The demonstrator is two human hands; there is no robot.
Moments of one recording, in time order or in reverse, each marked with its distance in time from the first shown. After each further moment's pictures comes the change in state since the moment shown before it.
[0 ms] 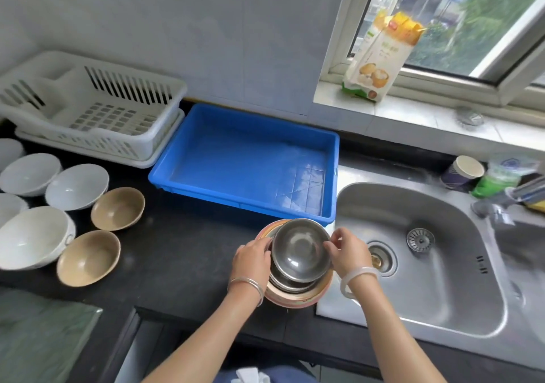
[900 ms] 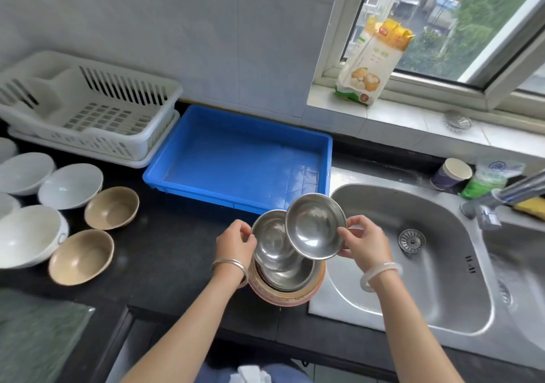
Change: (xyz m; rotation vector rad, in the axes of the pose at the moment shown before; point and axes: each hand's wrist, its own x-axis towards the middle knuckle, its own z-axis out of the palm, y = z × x) left_hand 0.014 0.006 -0.027 -0.278 0.081 -0.147; right_hand 0.001 0.007 -0.043 0.493 0.048 -0.003
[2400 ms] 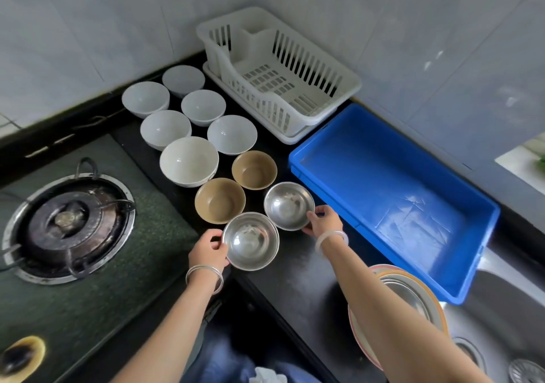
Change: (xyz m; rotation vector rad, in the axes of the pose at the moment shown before) left_hand -0.011 -0.195 -0.140 -0.514 0.470 -0.644; right_hand 0.011 -0.049 0.320 -0.147 -0.494 0.162
